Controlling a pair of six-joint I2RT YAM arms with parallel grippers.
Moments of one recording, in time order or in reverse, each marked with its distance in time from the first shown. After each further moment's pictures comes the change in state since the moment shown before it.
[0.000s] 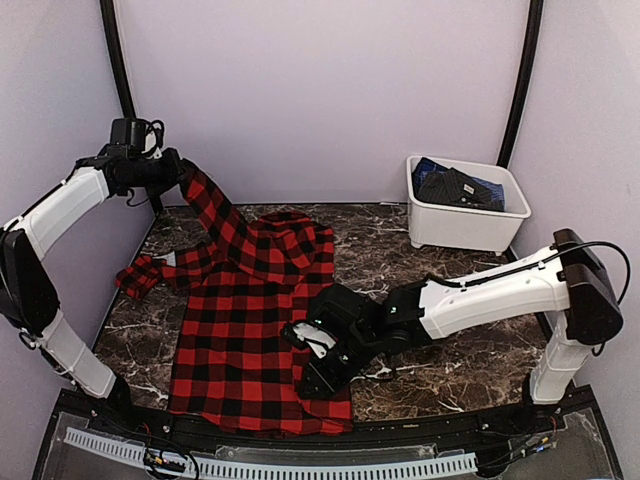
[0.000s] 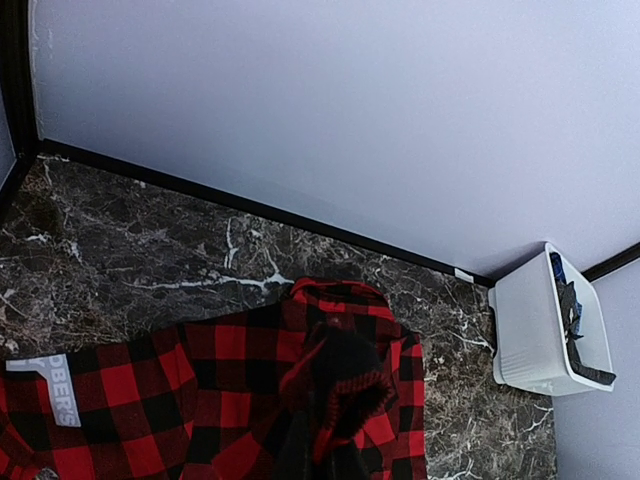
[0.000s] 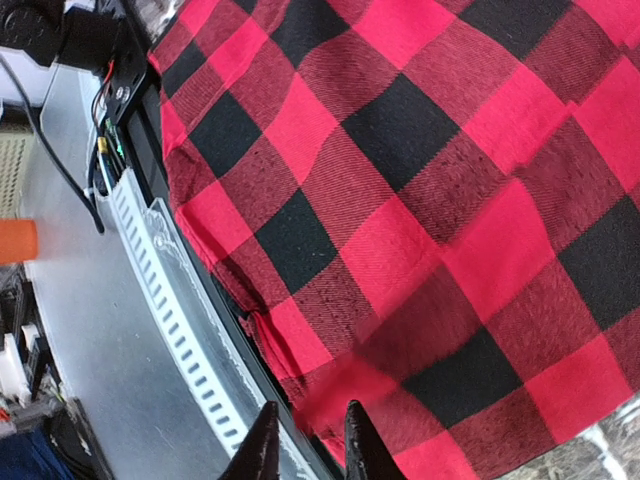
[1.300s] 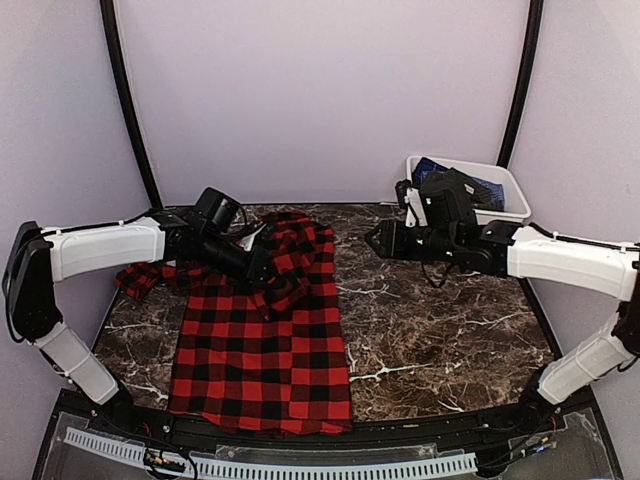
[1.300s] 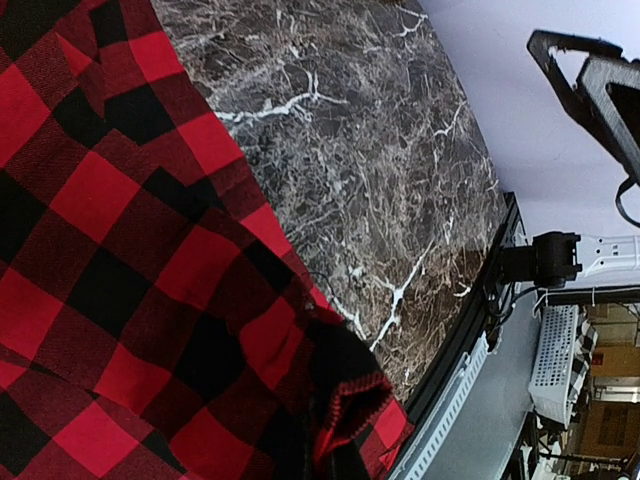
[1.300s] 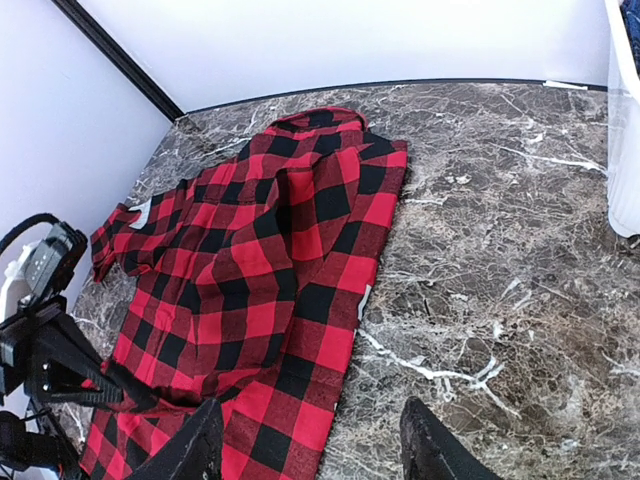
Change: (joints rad) left arm -0.507 0.005 -0.379 0.013 0.416 0.101; right arm -0.514 -0.374 -0.133 0.239 0.408 0.017
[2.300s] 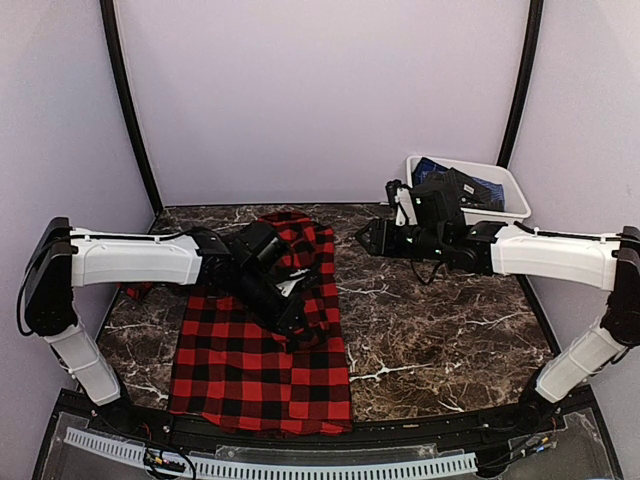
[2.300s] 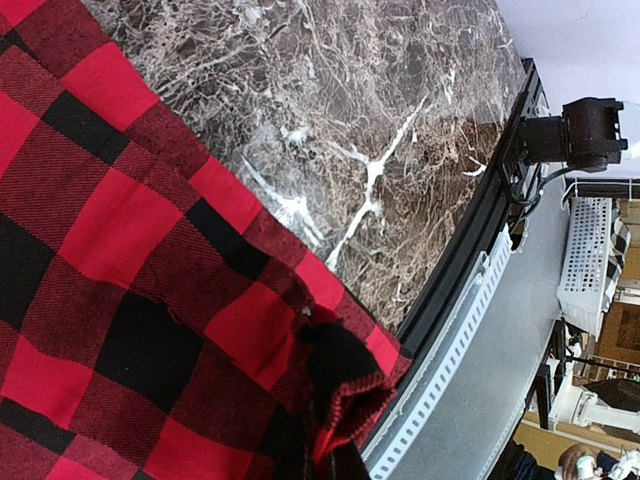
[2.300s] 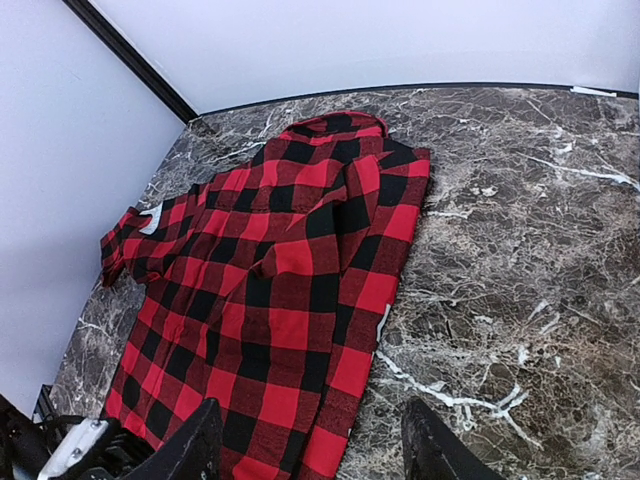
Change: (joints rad) left arm -0.278 0.115 0.047 -0.121 -0.050 0.003; right arm -0.019 0.097 0.018 0.106 -0.055 -0.008
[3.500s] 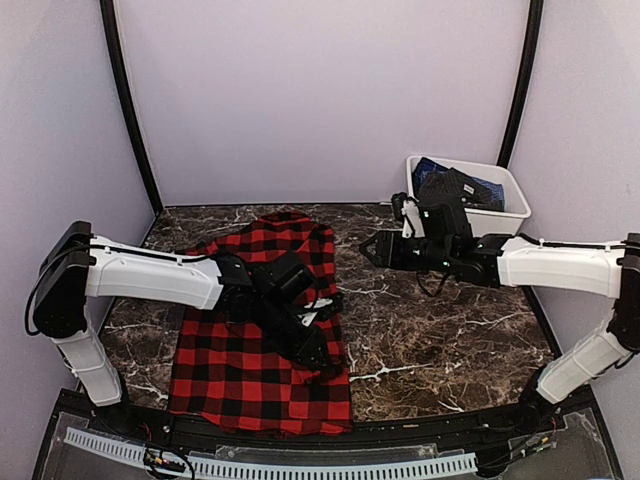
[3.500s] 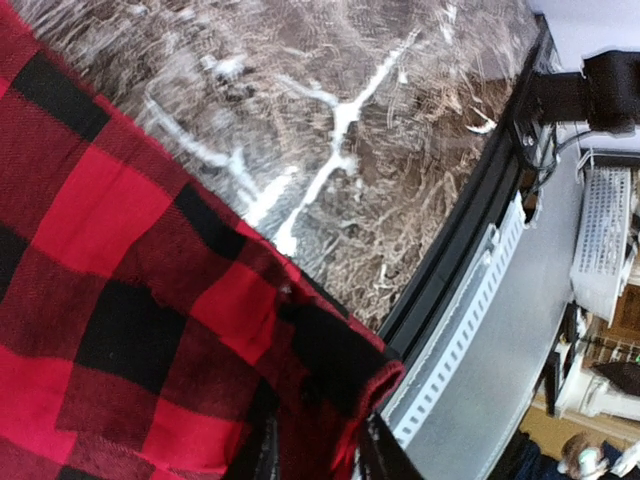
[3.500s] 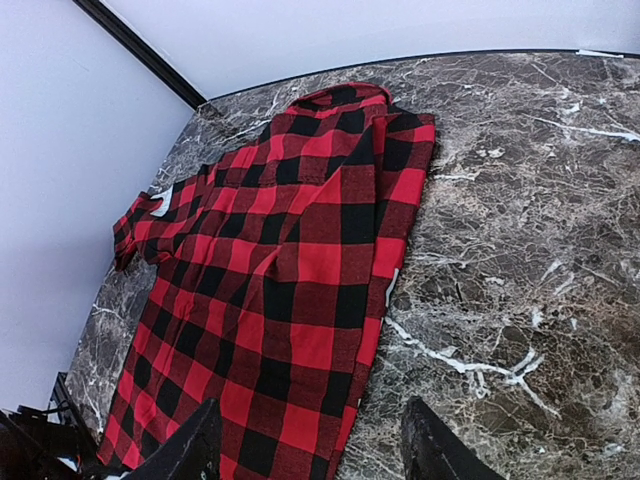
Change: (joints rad) left arm -0.158 0.072 -0.016 0.078 -0.037 -0.098; right arm -0.004 -0.053 -0.112 0.051 -0.059 0.046
